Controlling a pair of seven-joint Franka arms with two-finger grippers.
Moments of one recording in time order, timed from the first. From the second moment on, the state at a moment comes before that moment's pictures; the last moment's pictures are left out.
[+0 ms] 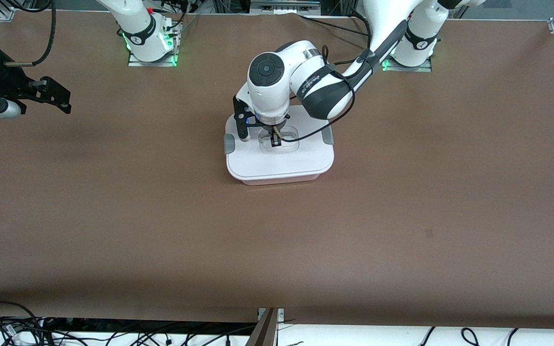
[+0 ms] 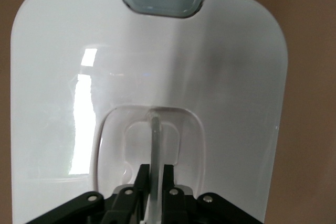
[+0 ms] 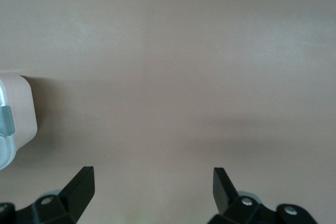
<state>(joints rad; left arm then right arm) -0.51 0.66 -0.43 -1.35 0.20 1.89 0.42 0.10 -0.02 0.00 -1.60 -0.05 1.56 0.05</state>
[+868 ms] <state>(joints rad) -0.03 0.33 -0.41 -1.31 0.11 1.48 0.32 0.10 -0.02 0.00 -1.60 -0.05 1.56 0.05</state>
